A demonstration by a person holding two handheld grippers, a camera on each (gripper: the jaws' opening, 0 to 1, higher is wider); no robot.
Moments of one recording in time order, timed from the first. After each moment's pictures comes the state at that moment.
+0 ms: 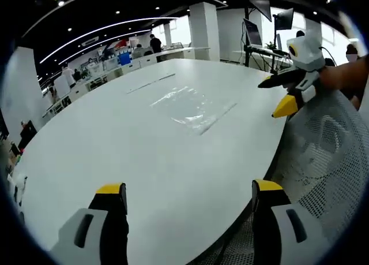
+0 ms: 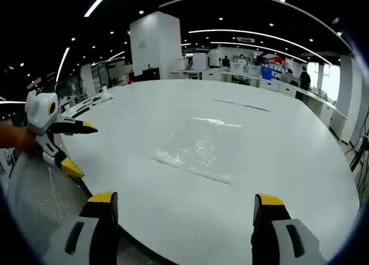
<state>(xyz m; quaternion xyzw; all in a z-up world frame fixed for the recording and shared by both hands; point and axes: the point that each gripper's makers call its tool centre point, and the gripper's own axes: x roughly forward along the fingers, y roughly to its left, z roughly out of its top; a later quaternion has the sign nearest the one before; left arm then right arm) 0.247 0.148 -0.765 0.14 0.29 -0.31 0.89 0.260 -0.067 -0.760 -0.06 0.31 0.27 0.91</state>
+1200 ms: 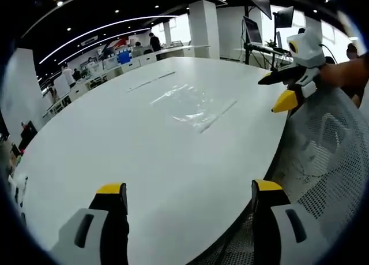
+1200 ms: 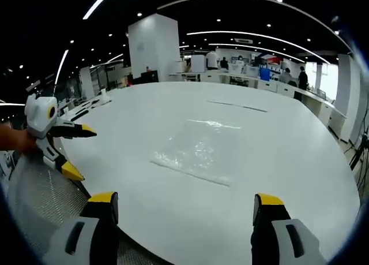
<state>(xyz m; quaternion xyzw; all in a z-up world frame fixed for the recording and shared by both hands) 0.248 0.149 -0.768 0.15 0.30 -0.31 0.89 0.262 -0.068 -0.758 -0.05 0.30 0.26 0.92</state>
